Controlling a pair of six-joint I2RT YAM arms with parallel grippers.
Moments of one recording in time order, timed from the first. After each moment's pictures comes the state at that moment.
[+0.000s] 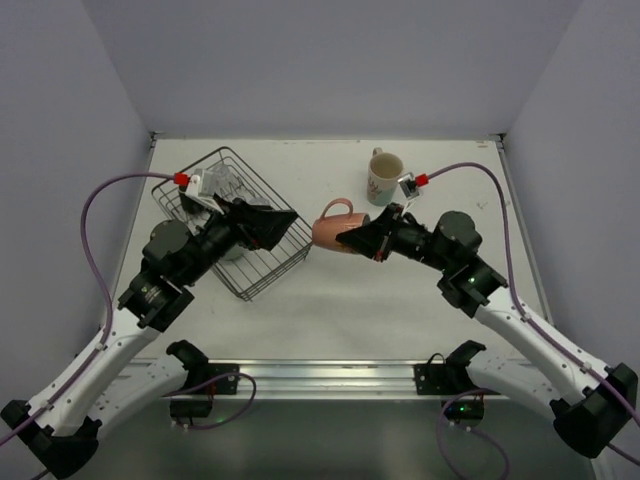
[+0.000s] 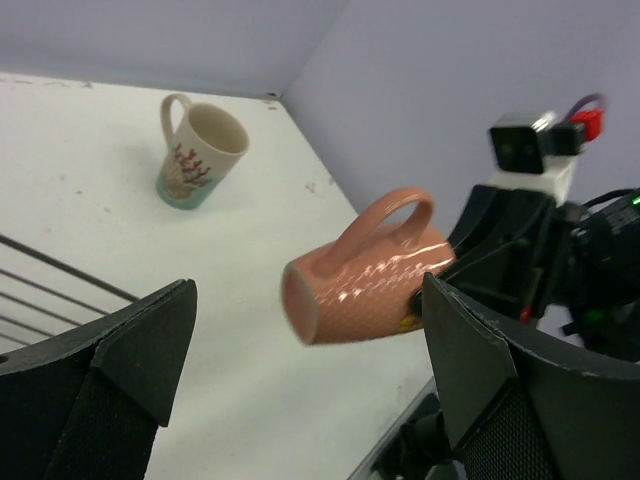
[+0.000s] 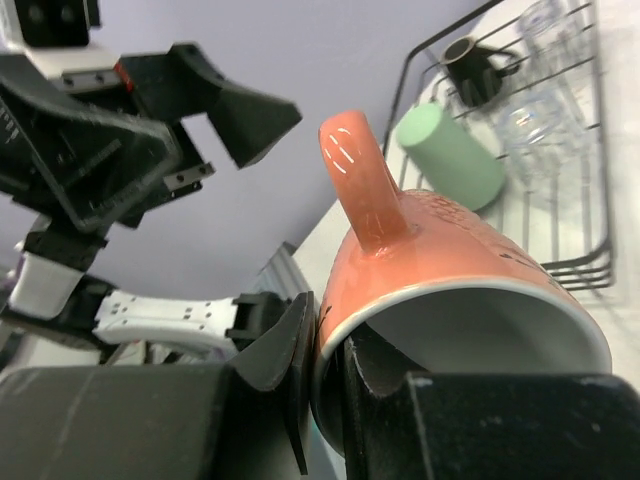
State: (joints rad) left arm -0.62 0.75 0.85 -0.03 0.11 -0.69; right arm 0.64 0.92 0.75 0.22 -0.48 0.81
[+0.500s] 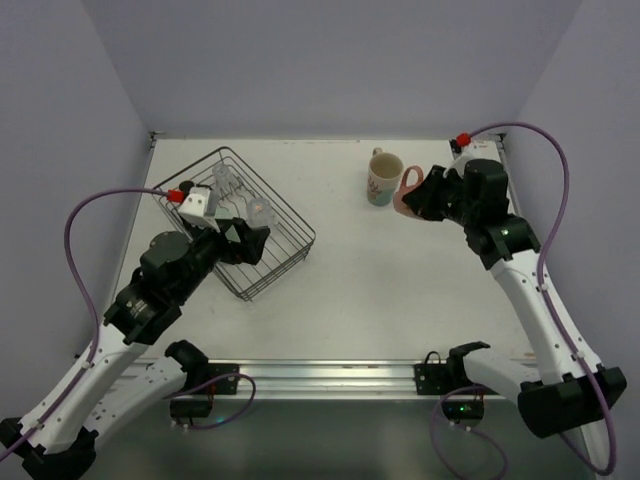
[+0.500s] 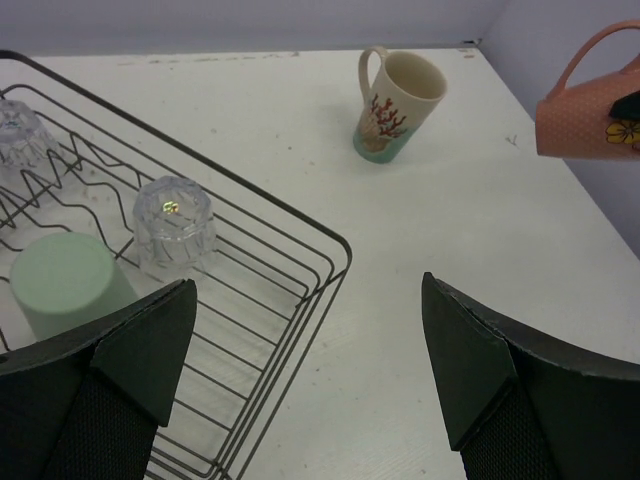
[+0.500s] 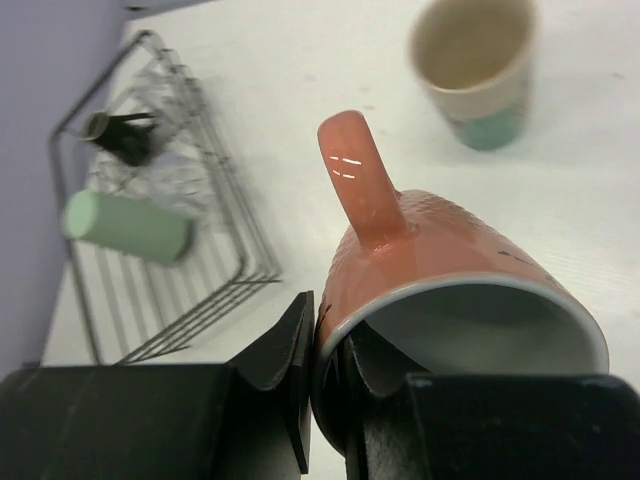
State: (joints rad) left arm -0.62 0.66 0.86 -0.36 -0.14 -0.34; right arm 0.28 1.04 1.16 -0.49 -0.25 0.48
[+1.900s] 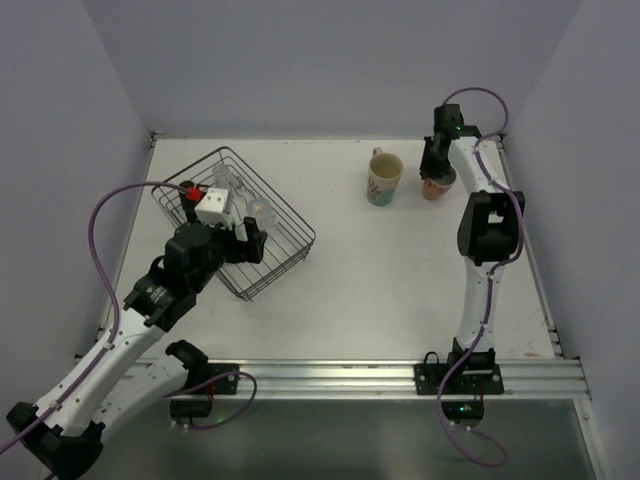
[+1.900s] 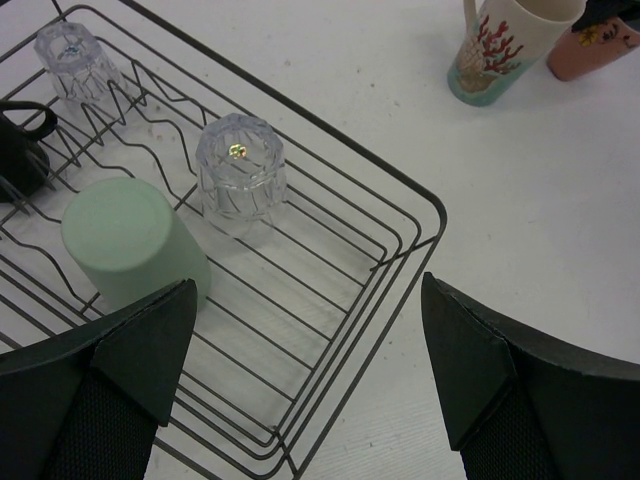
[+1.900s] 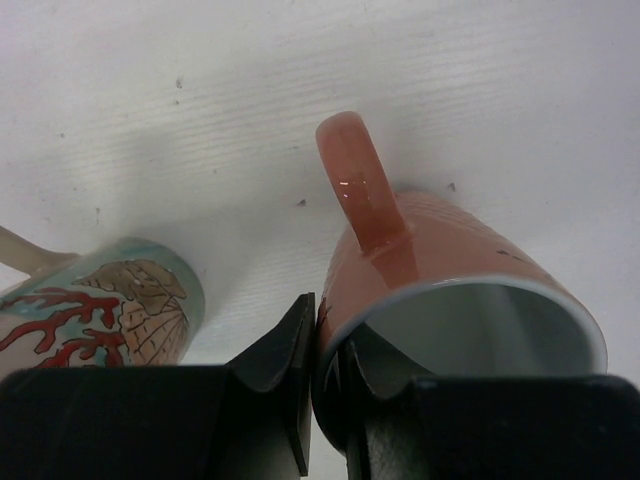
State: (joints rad) left arm -0.56 0.73 0.79 -0.38 -0.22 -0.26; right arm 0.04 2.29 2.10 -0.85 0.05 0.26
